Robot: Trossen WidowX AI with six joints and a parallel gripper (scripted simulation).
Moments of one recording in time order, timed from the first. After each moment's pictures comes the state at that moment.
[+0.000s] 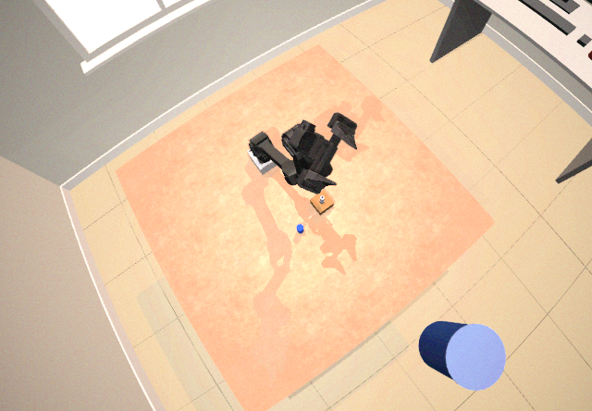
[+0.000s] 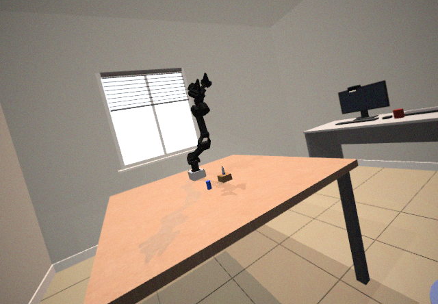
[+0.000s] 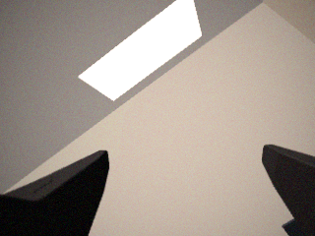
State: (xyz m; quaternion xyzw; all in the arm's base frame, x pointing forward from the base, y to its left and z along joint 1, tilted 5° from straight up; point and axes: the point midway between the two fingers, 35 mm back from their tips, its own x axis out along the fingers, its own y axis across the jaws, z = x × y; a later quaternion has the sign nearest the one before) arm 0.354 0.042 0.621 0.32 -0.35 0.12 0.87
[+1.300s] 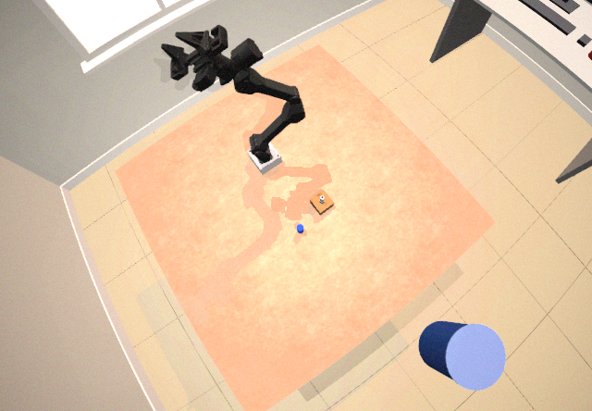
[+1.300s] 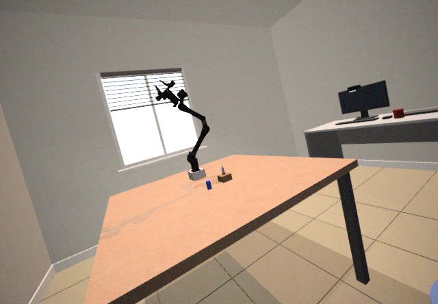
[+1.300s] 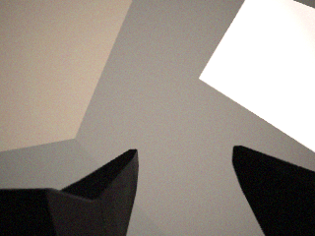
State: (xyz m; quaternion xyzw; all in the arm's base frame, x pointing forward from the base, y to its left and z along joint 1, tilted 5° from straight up) arm -0.027 -0.144 0.692 0.68 -0.35 0.64 -0.08
